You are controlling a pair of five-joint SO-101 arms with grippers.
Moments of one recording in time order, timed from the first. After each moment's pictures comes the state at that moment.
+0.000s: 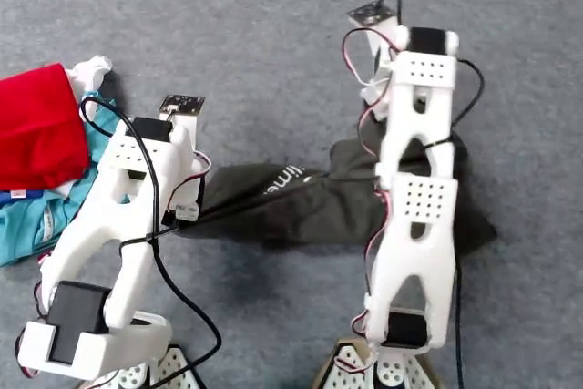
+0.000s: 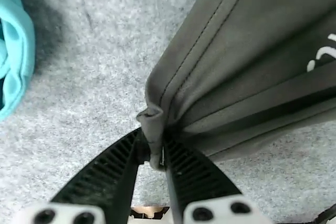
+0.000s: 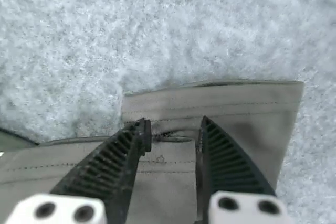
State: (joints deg) left arm 5.5 -10.1 29.7 81.8 -5.4; right arm 1.8 61.9 -71.5 101.1 24.6
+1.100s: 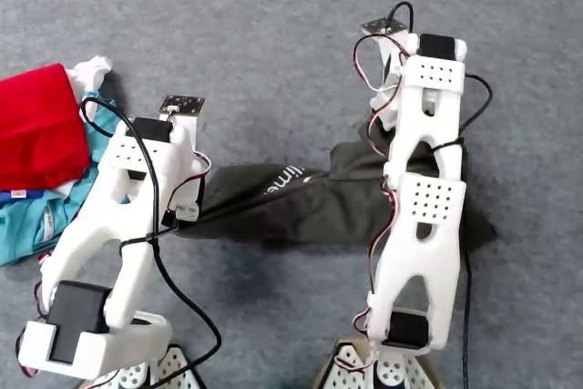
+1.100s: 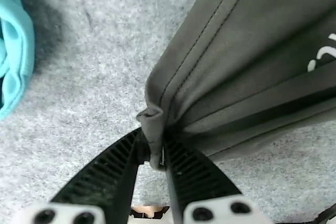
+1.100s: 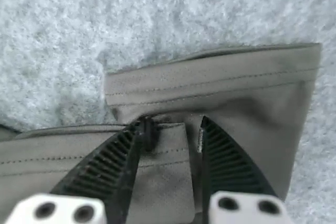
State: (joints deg) left arm 5.5 -10.1 29.9 81.8 -5.4; right arm 5.0 61.9 -66.1 101.2 22.7
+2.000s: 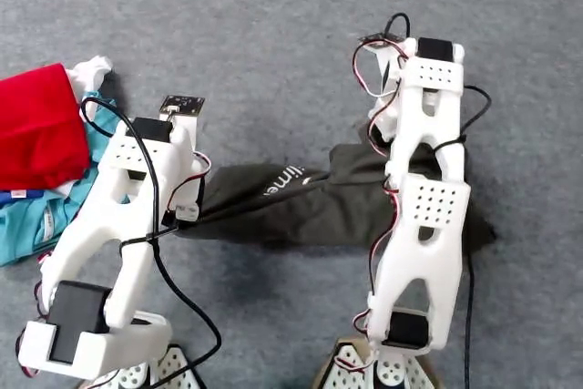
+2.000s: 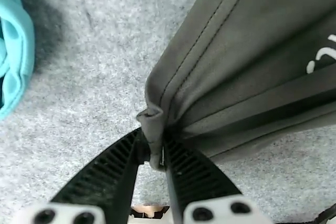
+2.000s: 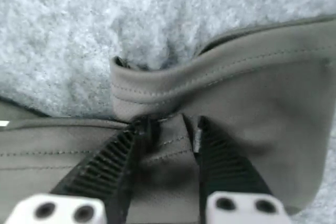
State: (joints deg) left arm 5.5 -10.1 29.9 81.8 -5.4; right arm 5.0 56.9 -54.0 101.2 22.7
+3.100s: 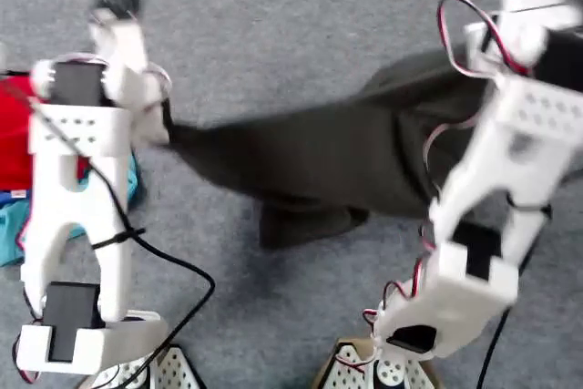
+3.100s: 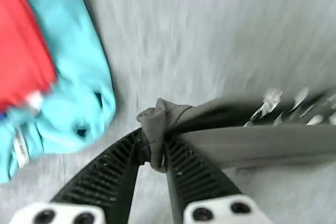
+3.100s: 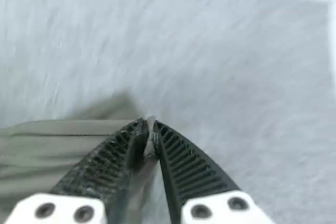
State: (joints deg) left arm -1.9 -10.1 -19.2 99.9 -0.7; right arm 16.2 10.2 -58.4 96.6 12.7
